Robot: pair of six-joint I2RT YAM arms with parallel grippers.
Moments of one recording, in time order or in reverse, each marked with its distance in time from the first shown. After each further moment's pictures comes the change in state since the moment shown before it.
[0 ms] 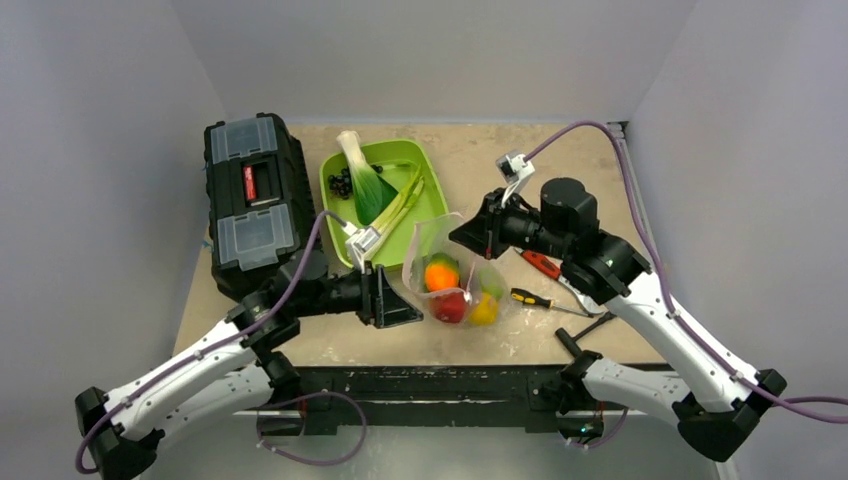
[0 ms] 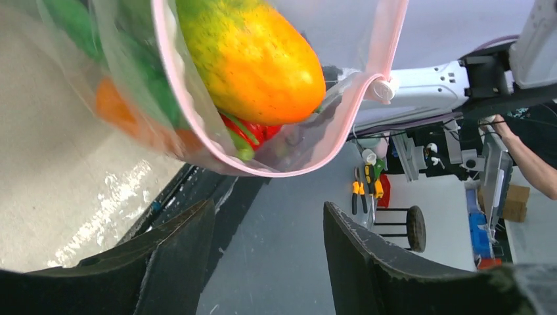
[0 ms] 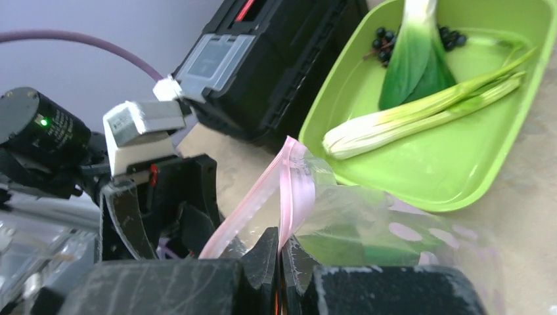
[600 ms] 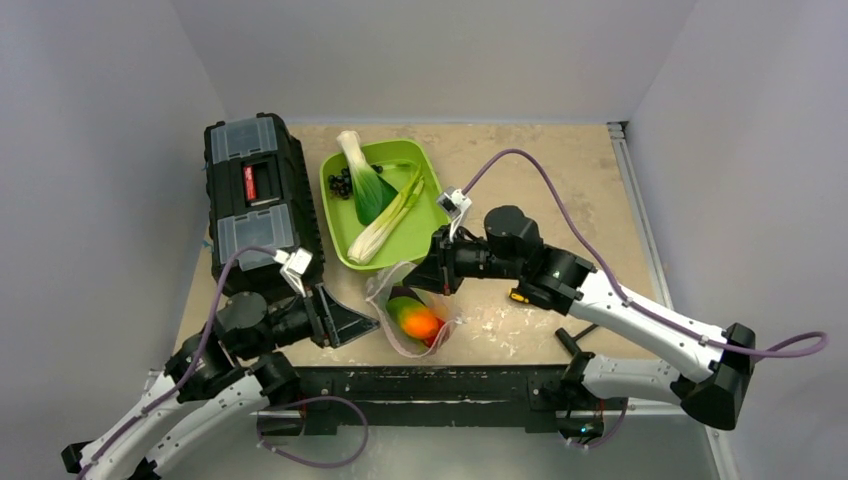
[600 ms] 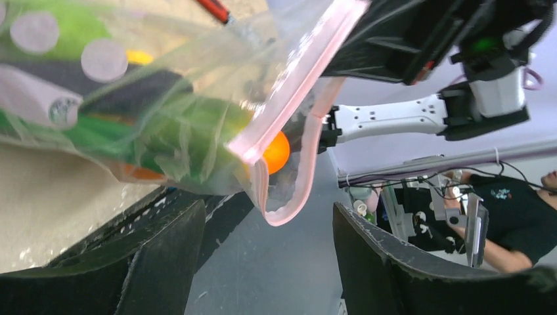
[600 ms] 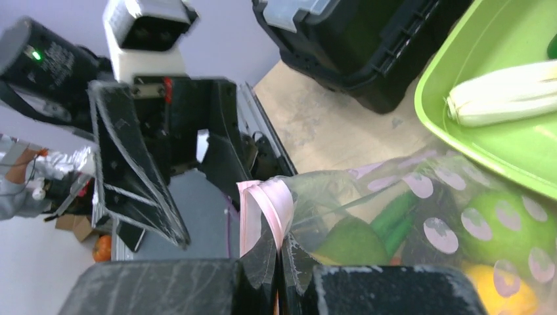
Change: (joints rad) left arm -0.050 -0.514 -0.023 -0.391 -0.283 -0.128; right arm 0.278 0.086 -0.139 0.211 -0.058 0.146
